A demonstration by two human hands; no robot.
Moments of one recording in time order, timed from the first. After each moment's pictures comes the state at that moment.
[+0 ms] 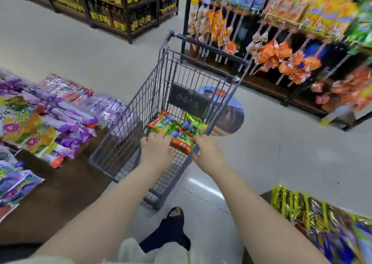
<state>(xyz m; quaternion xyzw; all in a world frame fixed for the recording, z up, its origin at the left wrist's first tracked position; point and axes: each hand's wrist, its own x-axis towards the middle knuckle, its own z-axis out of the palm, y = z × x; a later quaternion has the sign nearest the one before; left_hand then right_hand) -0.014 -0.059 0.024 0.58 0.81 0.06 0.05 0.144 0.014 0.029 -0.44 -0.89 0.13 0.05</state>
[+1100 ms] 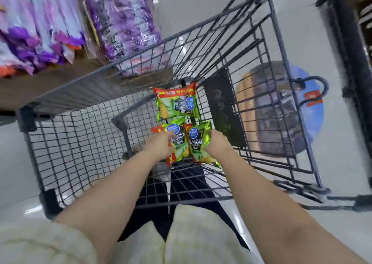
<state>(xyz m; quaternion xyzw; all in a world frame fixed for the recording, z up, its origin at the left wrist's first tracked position) -0.062 0.253 -0.208 0.14 0.87 0.12 0.46 0.008 0.446 -0.199 -0.30 -0.84 0.22 -0.40</state>
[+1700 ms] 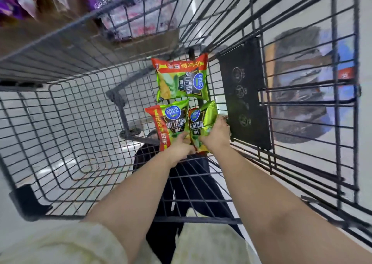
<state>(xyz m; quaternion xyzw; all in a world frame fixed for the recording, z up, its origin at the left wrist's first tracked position) -0.006 0.293 -0.304 -0.27 0.62 0.40 0.63 0.014 0.430 -0.314 -0.39 -0.81 0.28 -0.35</state>
